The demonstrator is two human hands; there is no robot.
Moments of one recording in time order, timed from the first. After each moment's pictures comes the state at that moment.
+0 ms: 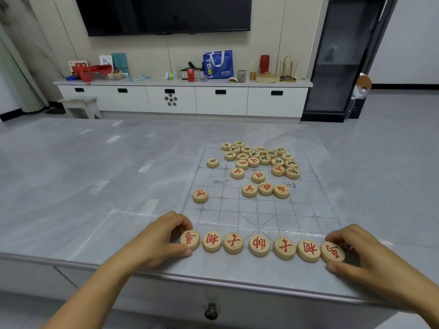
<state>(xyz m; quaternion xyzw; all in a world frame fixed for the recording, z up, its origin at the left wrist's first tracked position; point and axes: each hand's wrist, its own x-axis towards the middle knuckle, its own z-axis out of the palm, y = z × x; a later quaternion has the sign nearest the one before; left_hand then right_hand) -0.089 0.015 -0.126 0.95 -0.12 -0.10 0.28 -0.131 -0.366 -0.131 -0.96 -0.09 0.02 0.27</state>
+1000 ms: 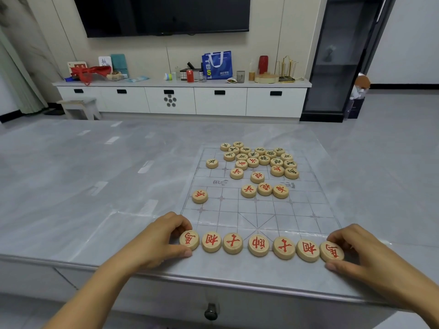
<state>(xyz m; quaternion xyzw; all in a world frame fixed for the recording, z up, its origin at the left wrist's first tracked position) -0.087 0.015 -0.128 0.95 -0.14 -0.09 0.27 -0.134 -0.356 -0.123 -0.97 -0.07 0.03 0.23</state>
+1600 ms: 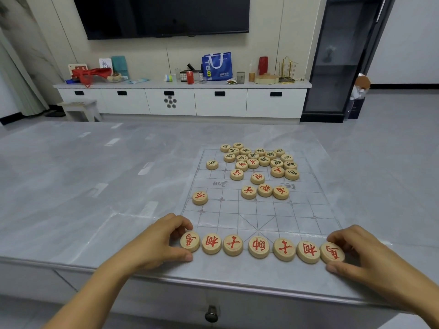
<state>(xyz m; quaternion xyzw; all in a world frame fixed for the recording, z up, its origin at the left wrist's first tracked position) -0.087 0.017 -0.126 0.95 -0.13 -0.10 0.28 -0.136 -0.361 -0.121 -0.96 -0.05 0.03 0.27</state>
